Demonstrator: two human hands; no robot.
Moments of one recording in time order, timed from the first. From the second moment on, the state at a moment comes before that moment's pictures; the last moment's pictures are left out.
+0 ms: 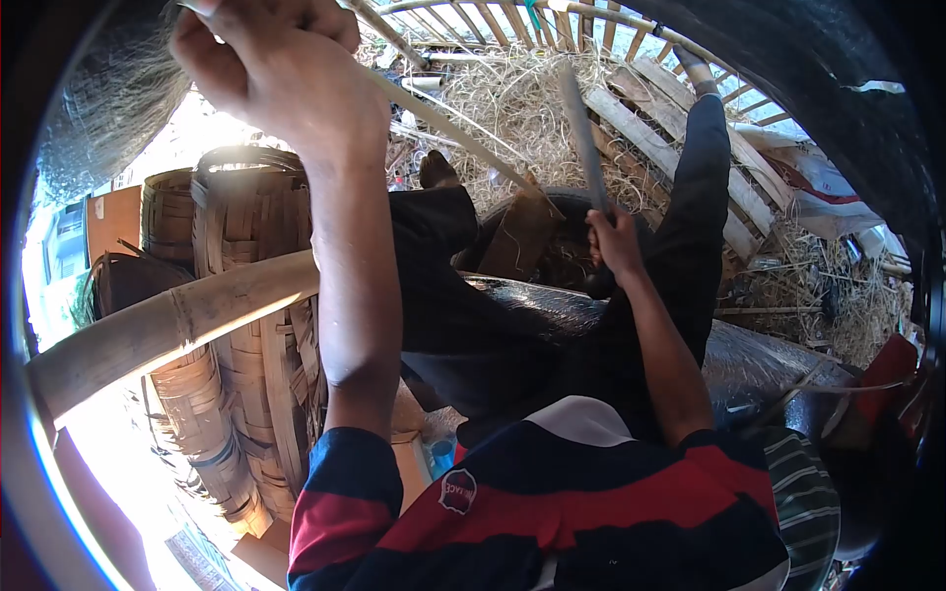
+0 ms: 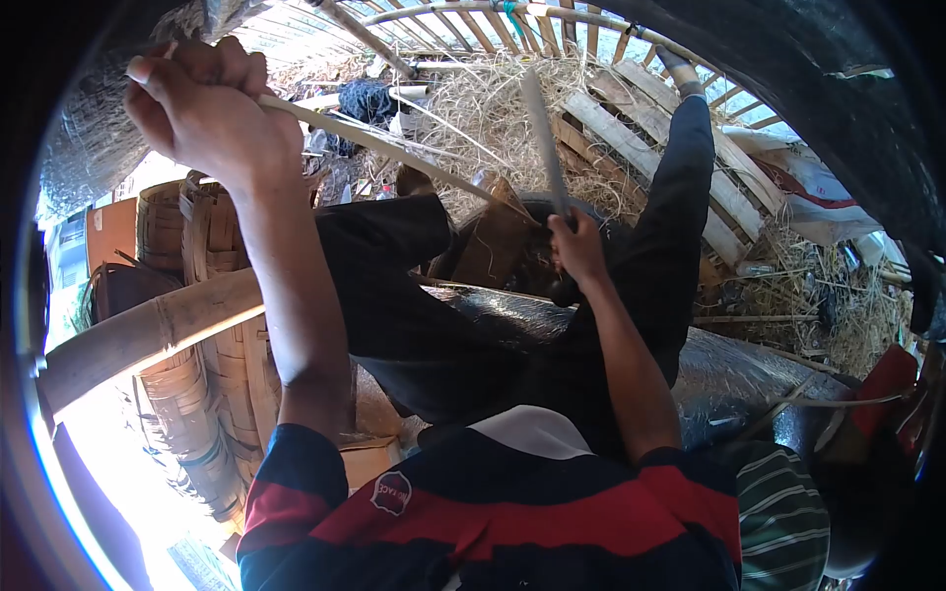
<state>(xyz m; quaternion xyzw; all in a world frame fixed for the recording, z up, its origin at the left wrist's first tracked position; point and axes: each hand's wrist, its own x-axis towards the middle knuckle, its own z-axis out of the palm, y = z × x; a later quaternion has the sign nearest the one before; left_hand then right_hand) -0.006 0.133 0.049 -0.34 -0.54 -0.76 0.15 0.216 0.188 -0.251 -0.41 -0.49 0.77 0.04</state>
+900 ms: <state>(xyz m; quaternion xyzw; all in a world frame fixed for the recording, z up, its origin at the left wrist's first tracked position) -0.028 0.103 0.114 -0.36 -0.55 -0.71 0.25 0.201 0.169 -0.191 -0.35 -0.54 0.76 0.00</state>
